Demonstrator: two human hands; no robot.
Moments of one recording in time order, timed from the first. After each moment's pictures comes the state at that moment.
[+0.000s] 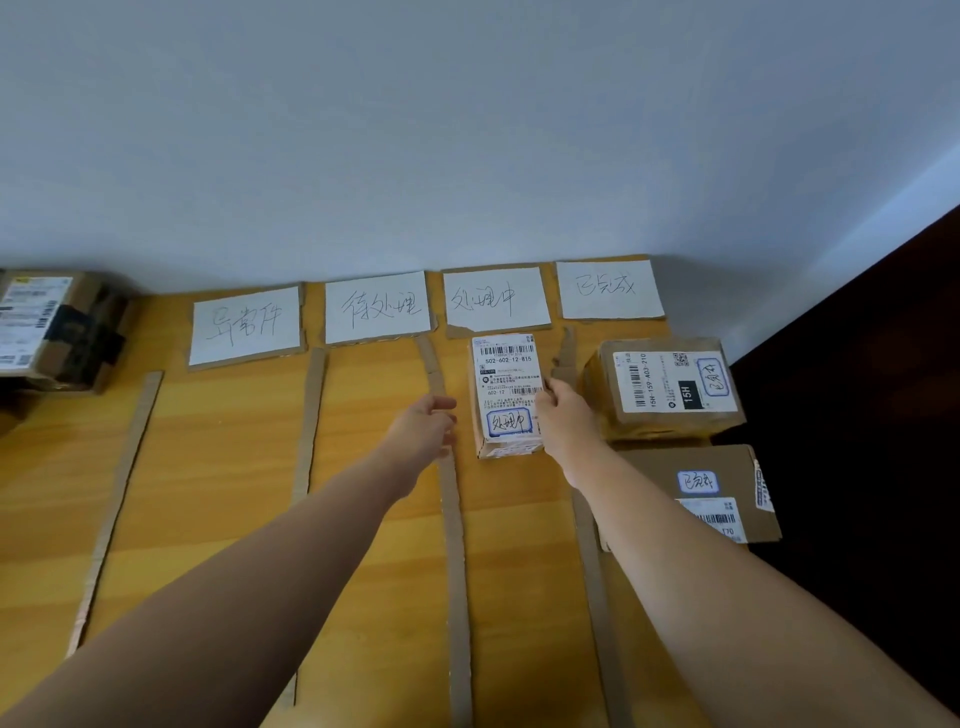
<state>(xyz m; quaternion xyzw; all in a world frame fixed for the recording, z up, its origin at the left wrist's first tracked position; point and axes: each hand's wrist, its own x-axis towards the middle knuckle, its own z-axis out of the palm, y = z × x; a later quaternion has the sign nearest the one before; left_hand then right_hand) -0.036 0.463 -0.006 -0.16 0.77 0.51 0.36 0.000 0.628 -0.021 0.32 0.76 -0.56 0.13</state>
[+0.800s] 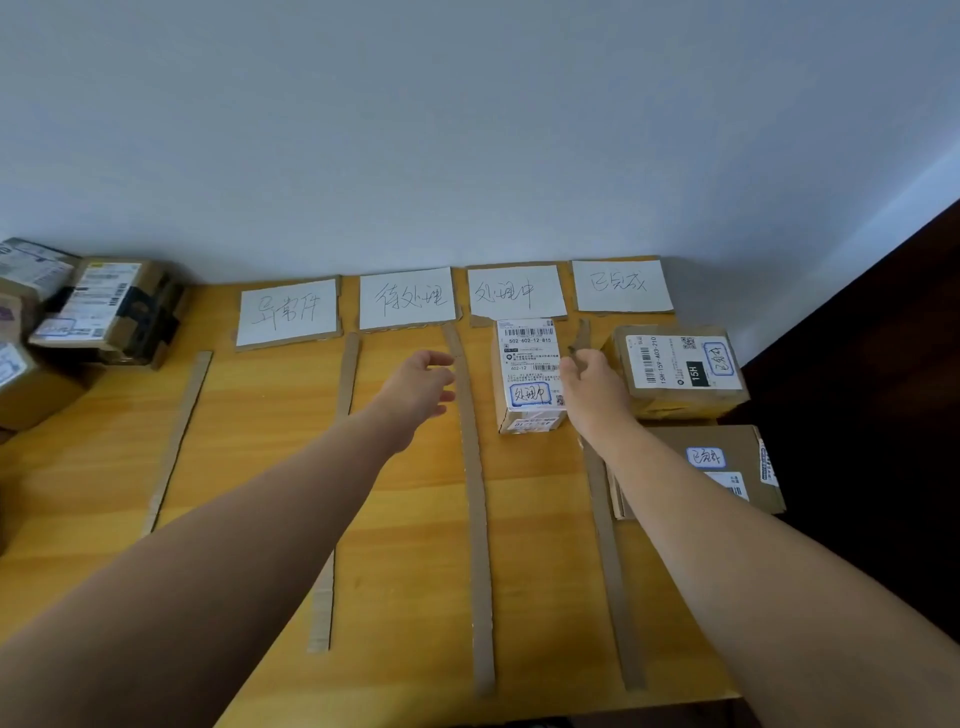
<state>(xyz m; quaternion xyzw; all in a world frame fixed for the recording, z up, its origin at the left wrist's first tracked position) -0.027 0.430 0.039 -0.11 0.79 0.53 0.28 0.019 0.624 0.004 0.29 0.86 -0.41 0.07</state>
